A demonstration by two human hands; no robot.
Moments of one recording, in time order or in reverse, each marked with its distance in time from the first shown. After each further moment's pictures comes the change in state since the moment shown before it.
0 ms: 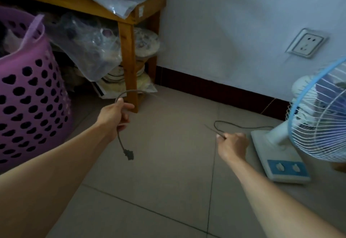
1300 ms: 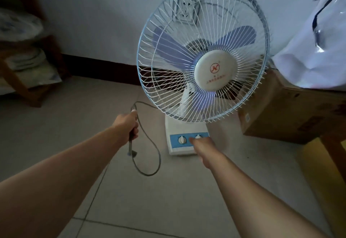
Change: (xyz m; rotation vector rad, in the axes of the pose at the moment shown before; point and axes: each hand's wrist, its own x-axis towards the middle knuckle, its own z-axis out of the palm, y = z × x) left_hand -0.130 -0.058 0.398 0.065 -0.104 -0.163; right_hand 0.100 0.292 -0.109 0.615 -0.371 0.431
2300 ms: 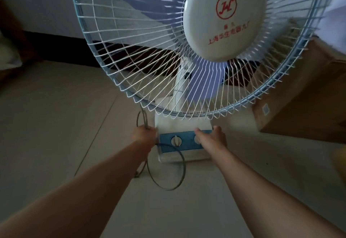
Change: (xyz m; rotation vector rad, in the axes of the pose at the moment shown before) left_hand 0.112 -0.093 0.108 0.338 0.052 0.047; right_hand 0.143 0.031 -0.005 -0.258 0.158 -0.144
